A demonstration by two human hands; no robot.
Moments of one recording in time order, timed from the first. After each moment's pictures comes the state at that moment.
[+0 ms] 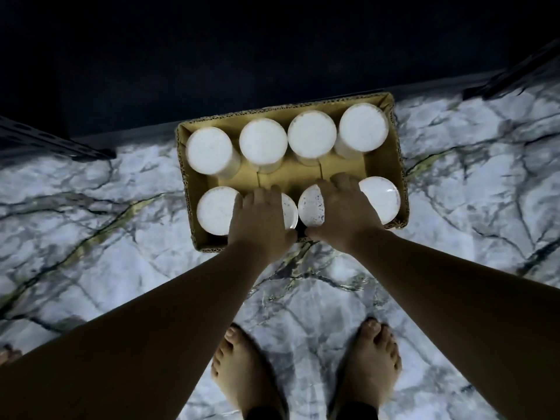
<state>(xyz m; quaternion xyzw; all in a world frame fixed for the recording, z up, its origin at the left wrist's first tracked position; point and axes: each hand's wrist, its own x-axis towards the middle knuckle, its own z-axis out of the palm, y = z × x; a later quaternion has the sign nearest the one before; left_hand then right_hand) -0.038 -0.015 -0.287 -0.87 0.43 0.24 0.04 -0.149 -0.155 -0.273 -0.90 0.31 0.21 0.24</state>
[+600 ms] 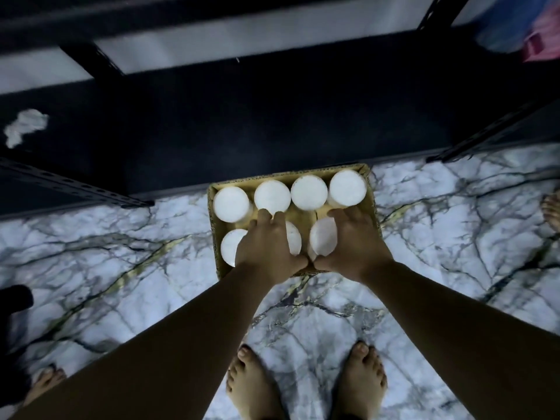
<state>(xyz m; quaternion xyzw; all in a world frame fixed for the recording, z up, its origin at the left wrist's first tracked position) -0.015 -0.042 -0.158 -0.88 0.38 0.29 -0.03 -0.144 -0.178 -0.161 -0.89 0.34 0.16 0.27</state>
